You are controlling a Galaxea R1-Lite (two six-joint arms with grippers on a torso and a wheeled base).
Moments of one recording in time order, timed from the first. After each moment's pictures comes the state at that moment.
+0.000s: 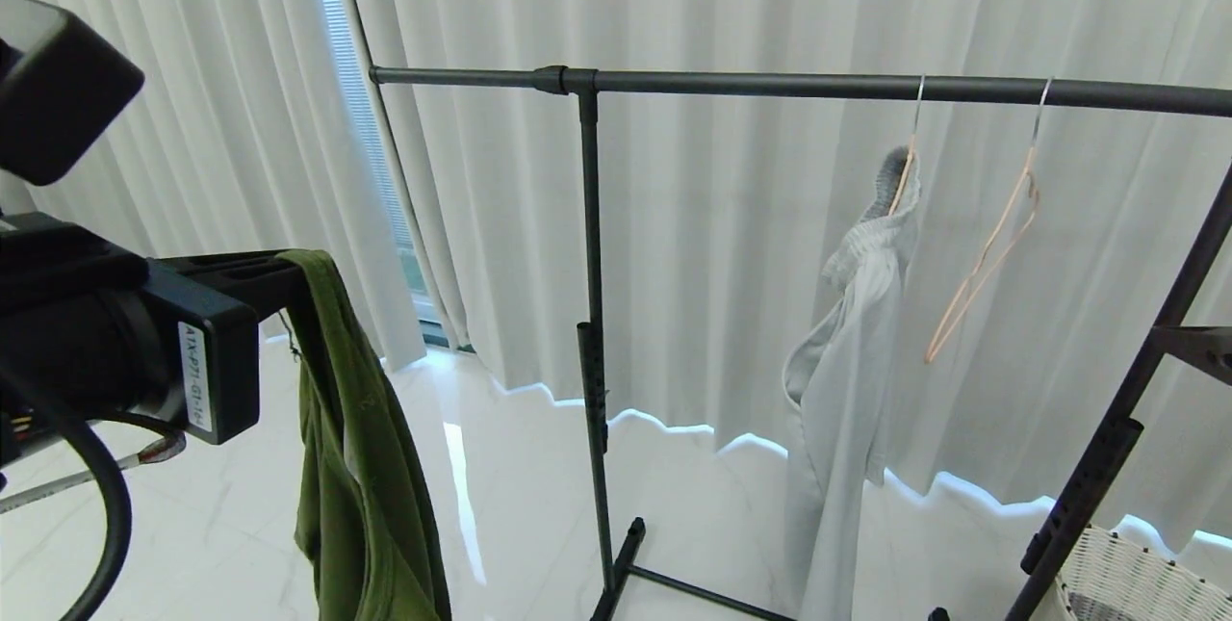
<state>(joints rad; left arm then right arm) -0.74 1.13 -0.96 0.11 0.48 0.16 0.47 1.14 -1.13 0.52 -0.56 0.01</state>
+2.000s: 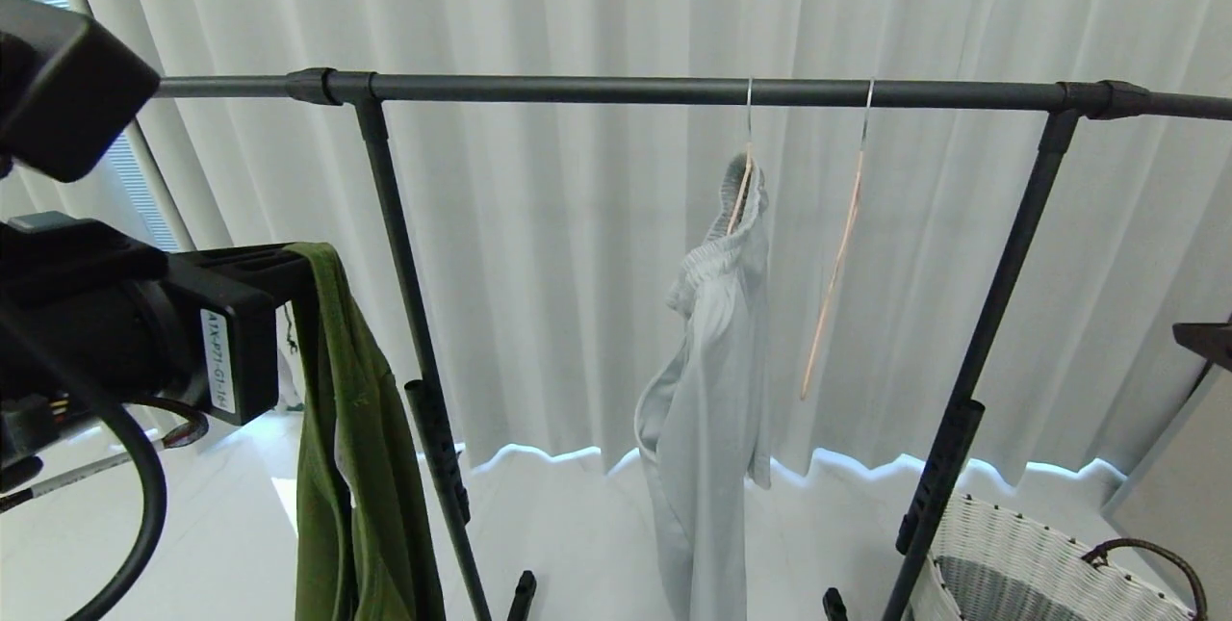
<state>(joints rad) -0.71 1.14 -0.93 0.04 0.48 0.16 0.42 1.13 -1.13 0.51 -0.56 -0.01</state>
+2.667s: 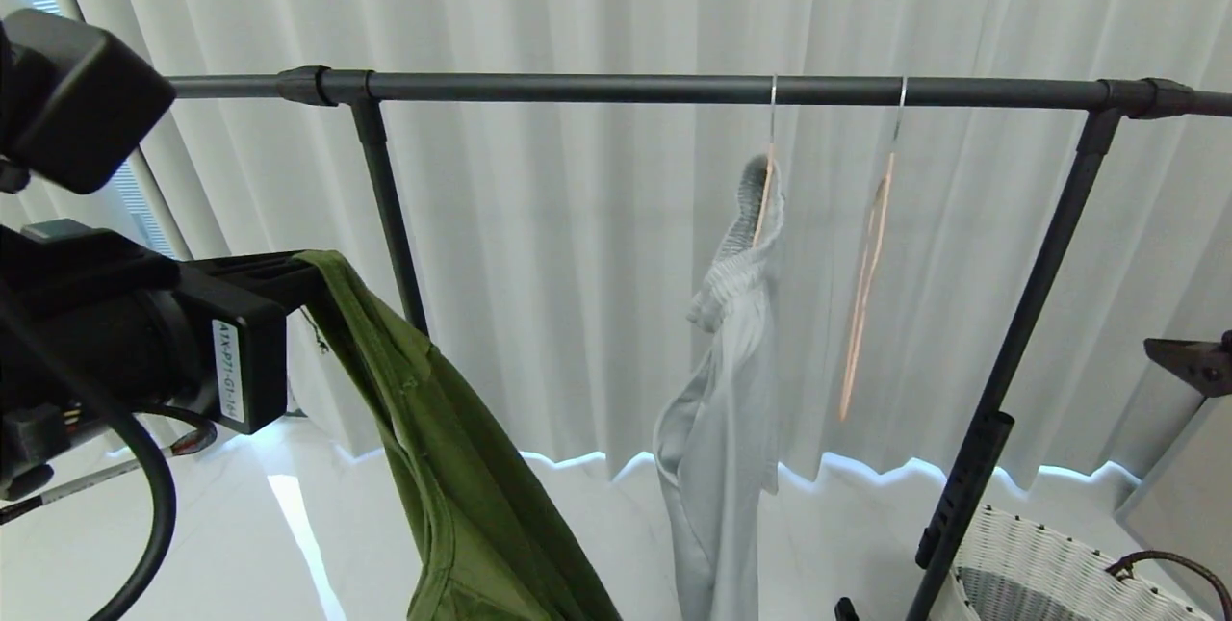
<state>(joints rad) -0.71 1.14 -0.93 0.04 0.47 0.16 0.41 1.13 -1.00 0.37 -0.56 -0.03</state>
